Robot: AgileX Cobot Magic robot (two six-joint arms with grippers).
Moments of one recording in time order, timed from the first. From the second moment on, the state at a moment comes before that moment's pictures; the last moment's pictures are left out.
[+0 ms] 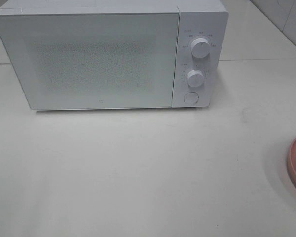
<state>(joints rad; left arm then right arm) 0.03 0.00 -0.50 -0.23 1.04 0.13 0.08 0.00 -0.51 0.04 1.04 0.08</state>
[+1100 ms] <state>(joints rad) 0.03 0.00 -0.50 -0.23 1.04 0.13 0.08 0.19 -0.53 0.05 0.93 0.08</state>
